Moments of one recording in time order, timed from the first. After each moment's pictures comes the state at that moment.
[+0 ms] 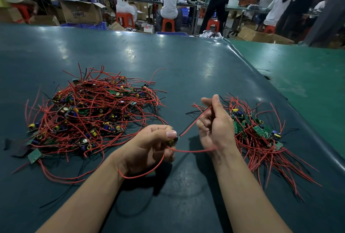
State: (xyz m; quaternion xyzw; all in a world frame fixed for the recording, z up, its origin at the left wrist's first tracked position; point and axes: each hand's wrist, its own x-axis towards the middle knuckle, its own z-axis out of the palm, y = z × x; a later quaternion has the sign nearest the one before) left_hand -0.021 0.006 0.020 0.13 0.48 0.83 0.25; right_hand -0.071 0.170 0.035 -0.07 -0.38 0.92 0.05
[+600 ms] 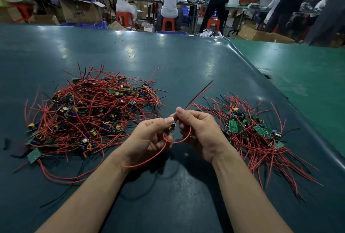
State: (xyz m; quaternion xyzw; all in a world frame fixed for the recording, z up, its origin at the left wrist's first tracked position) left_hand -0.028 0.010 0.028 0.03 0.51 0.84 0.17; right_hand -0.055 0.164 0.032 0.05 -0.63 0.76 -0.13
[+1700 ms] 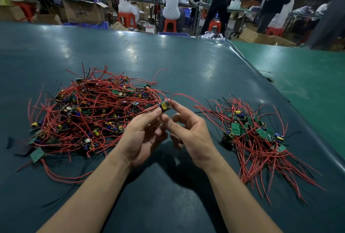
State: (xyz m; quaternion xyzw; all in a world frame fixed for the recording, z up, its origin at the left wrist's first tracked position) left_hand -0.035 0.001 0.026 -0.01 0.44 0.89 0.06; right_hand -0.045 0.136 0.023 0.17 -0.64 0.75 -0.05
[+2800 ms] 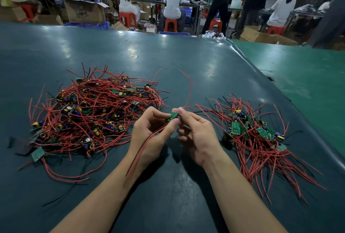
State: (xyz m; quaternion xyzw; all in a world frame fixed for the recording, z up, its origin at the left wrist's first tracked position) left_hand -0.034 0.018 0.003 0.09 0.70 0.67 -0.23; right_hand -0.056 0.141 0.020 -0.04 -0.54 0.84 -0.09
